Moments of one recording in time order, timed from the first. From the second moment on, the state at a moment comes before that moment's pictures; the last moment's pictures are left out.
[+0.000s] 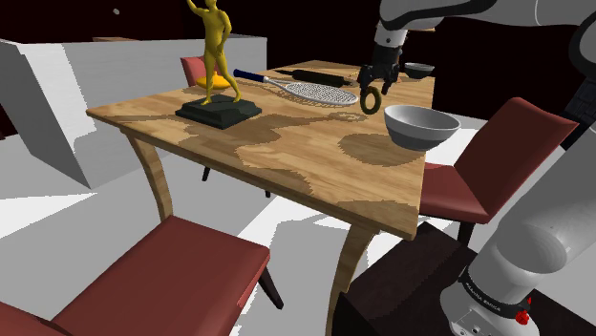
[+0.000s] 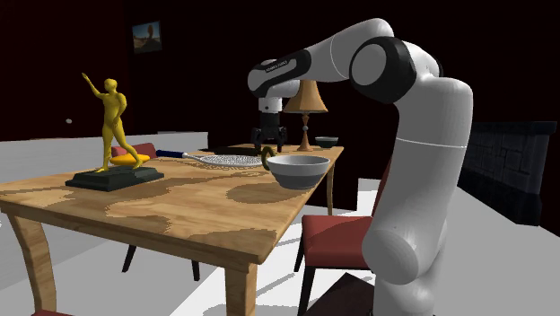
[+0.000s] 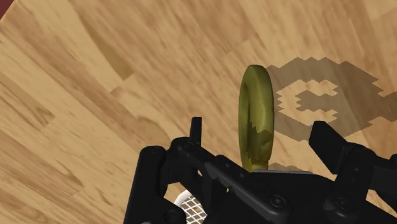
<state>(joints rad) -0.04 -0.11 -0.17 -1.78 -0.06 1.79 0.05</state>
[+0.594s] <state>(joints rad) -0.04 -0.11 -0.17 -1.78 -0.06 1.79 0.05</state>
